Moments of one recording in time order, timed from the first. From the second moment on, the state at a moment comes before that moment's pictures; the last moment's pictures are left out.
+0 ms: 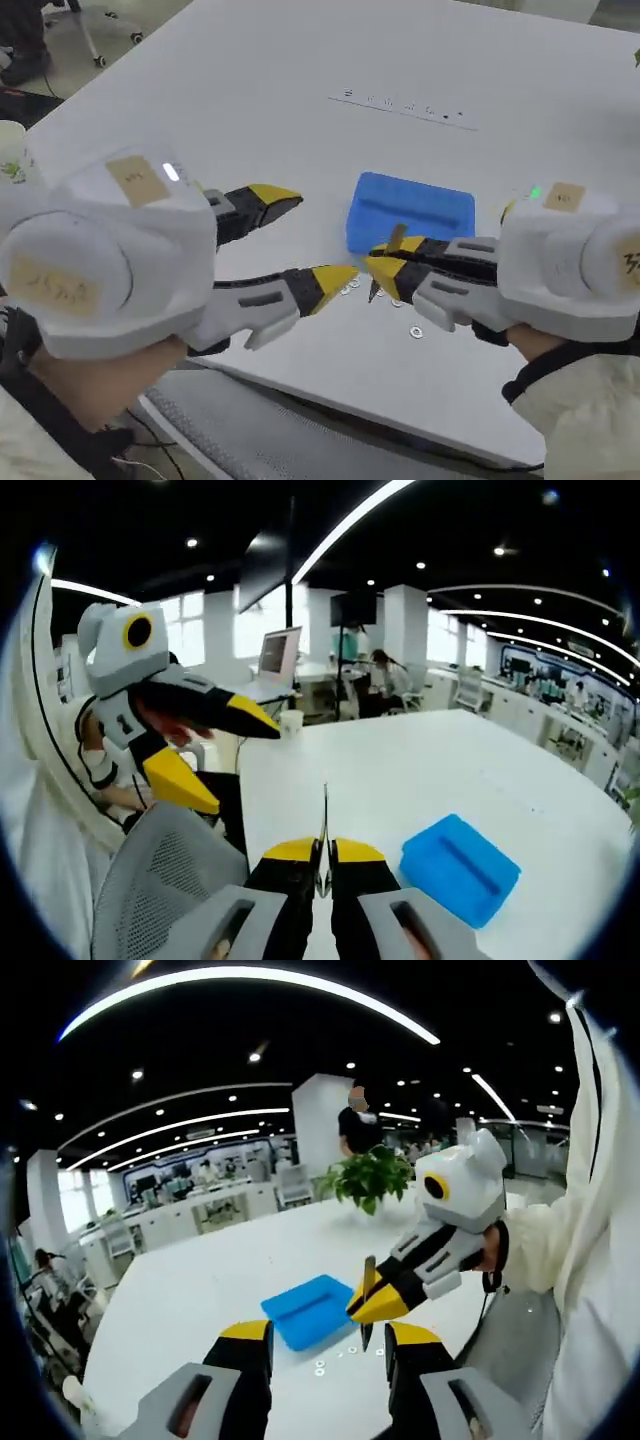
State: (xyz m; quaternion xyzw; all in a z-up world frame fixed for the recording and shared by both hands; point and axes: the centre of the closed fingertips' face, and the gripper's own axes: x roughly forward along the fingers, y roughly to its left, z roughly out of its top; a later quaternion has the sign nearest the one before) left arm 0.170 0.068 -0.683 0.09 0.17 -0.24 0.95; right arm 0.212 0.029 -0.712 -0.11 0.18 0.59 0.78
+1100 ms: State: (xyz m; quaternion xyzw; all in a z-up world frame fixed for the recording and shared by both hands) left arm 0.214 0.095 -0.778 0.09 0.23 -0.08 0.97; right arm 0.282 0.061 -0.806 -0.06 0.22 0.56 0.80
